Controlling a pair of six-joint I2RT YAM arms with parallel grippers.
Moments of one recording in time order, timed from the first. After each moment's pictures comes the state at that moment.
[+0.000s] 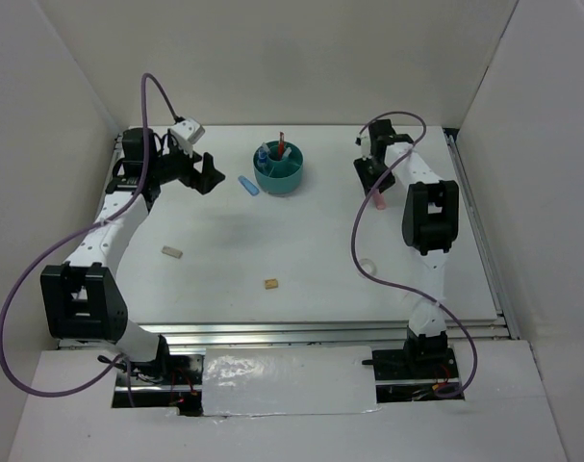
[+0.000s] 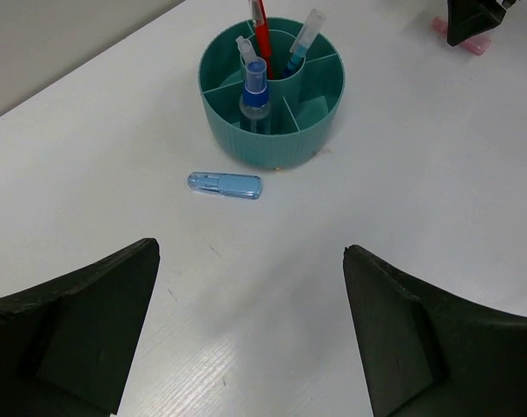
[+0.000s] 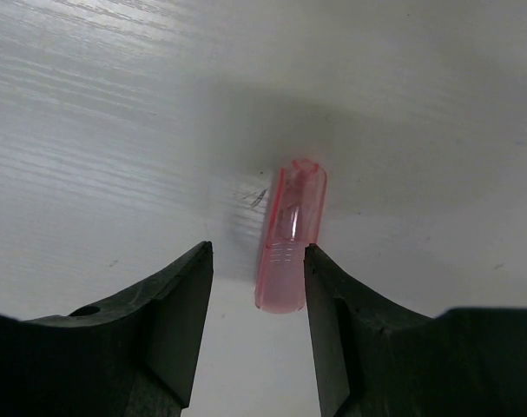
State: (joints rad) left arm 0.00 1.50 1.25 -0.17 0.67 0.26; right arm 0.10 2.31 1.99 -0.85 0.02 -0.21
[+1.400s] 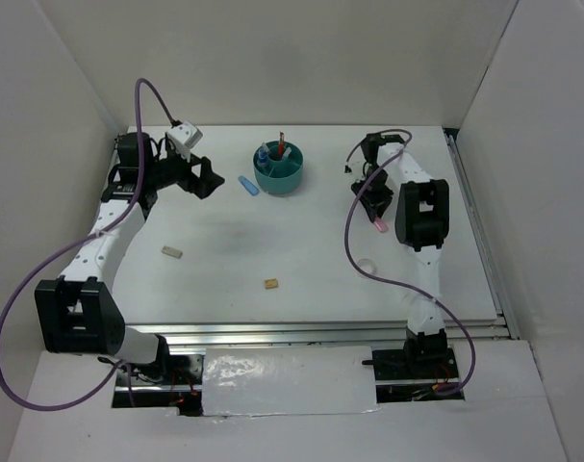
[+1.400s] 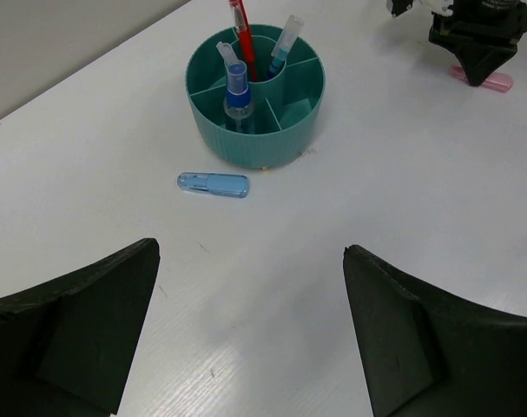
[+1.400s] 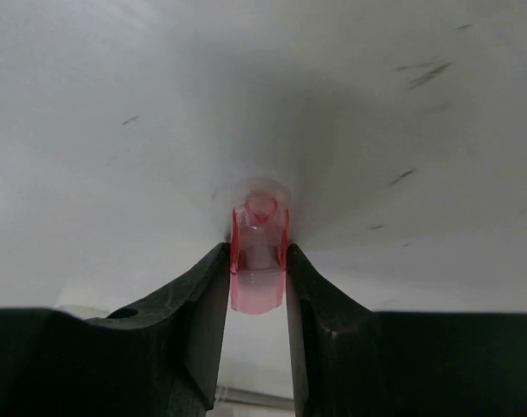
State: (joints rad) left arm 0.00 1.43 1.20 -0.18 0.68 0.25; right arm 0.11 2.42 2.09 -1.22 -0.04 -0.41
